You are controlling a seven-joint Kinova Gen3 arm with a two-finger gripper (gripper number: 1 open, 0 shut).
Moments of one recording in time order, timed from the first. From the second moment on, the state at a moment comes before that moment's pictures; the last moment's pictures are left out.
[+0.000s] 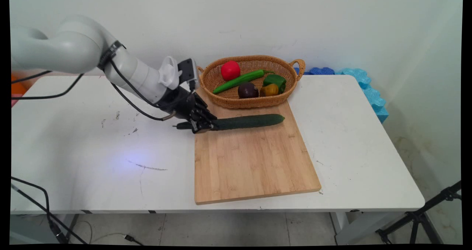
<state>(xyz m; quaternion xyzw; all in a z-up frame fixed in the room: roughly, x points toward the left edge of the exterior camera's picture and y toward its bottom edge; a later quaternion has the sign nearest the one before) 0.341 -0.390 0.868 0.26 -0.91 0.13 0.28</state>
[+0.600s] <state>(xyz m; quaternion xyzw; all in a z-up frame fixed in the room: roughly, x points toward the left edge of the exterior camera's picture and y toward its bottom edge) 0.331 -0.399 0.844 0.28 -0.90 0.13 0.29</state>
